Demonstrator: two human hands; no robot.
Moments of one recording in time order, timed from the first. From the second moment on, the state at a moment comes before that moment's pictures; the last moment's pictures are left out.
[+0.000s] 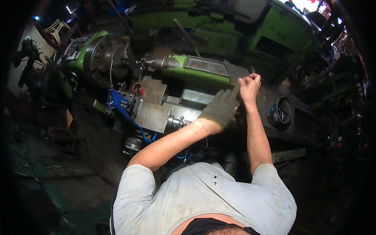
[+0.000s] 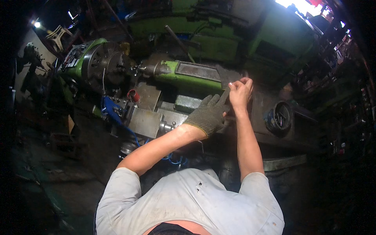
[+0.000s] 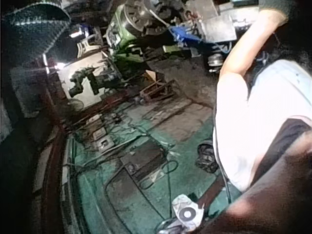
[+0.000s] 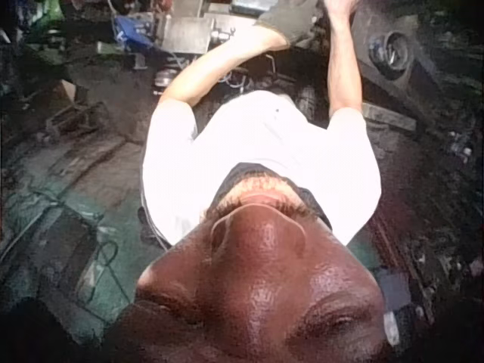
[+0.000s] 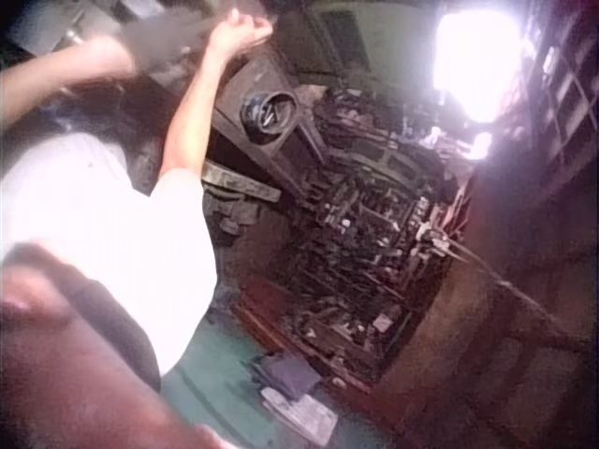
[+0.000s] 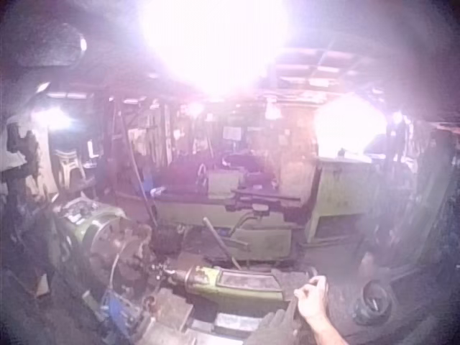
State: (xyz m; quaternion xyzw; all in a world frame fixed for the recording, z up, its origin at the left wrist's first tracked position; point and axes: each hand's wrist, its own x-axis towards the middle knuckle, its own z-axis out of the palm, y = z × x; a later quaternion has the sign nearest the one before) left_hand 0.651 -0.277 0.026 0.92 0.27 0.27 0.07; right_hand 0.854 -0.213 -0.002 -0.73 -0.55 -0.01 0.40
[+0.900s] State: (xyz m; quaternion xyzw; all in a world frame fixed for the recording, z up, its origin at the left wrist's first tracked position) left_hand 0.645 -0.268 0.022 0.95 0.21 0.24 0.01; right_hand 0.820 -0.228 0.038 -0.60 -0.72 0.16 0.33
